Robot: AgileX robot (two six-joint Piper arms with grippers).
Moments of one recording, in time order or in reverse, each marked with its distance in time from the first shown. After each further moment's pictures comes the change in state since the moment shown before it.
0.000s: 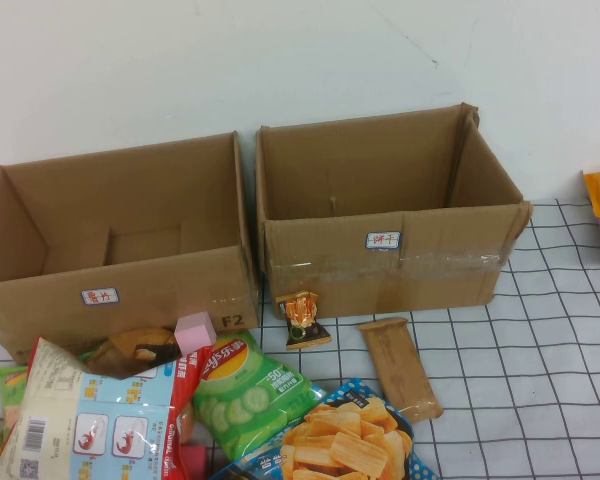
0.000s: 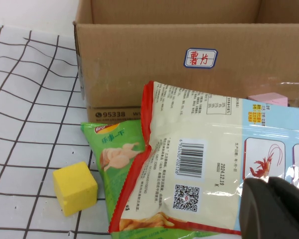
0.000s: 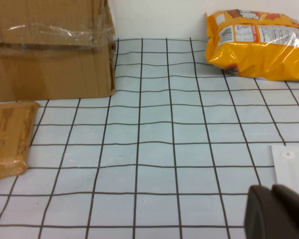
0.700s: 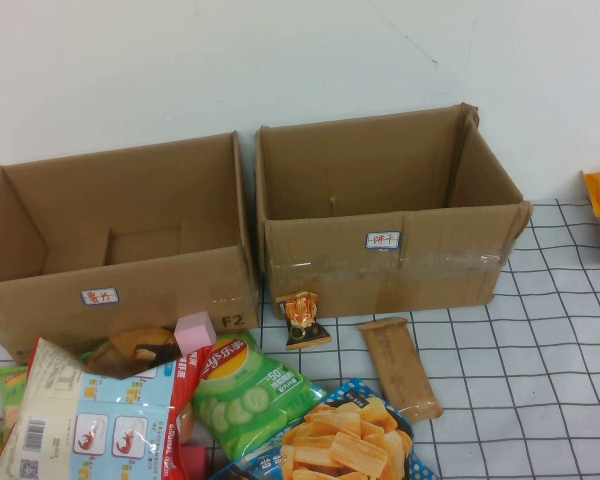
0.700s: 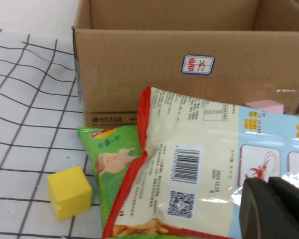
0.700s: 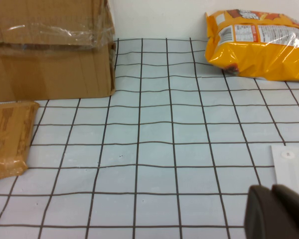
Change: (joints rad) right arm 0.000 0.000 0.000 0.000 0.000 0.000; left arm 0.000 0.000 0.002 -0.014 -0.021 0.000
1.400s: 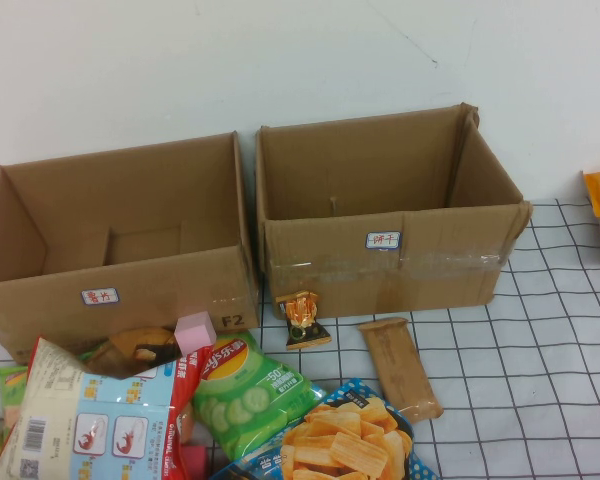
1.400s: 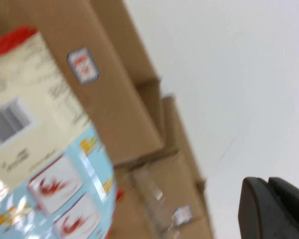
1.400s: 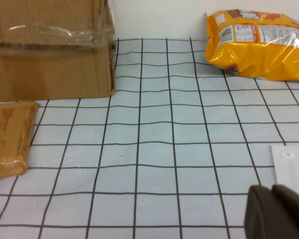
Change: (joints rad) right arm 0.000 0.000 0.000 0.000 0.000 0.000; left arm 0.000 0.000 0.002 -0.891 -0.148 -0.201
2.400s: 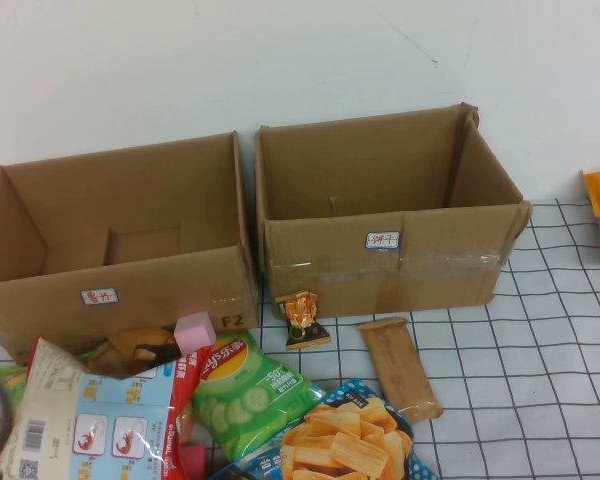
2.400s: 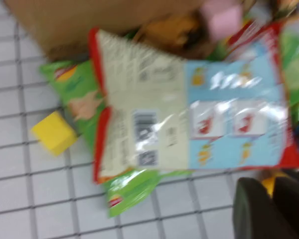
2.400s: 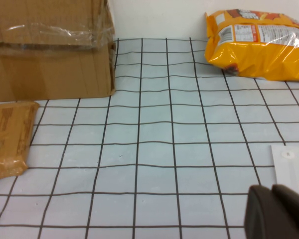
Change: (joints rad) right arm 0.000 0.000 0.000 0.000 0.000 0.000; left arm 0.000 0.685 -0.684 0.822 0.727 0.445
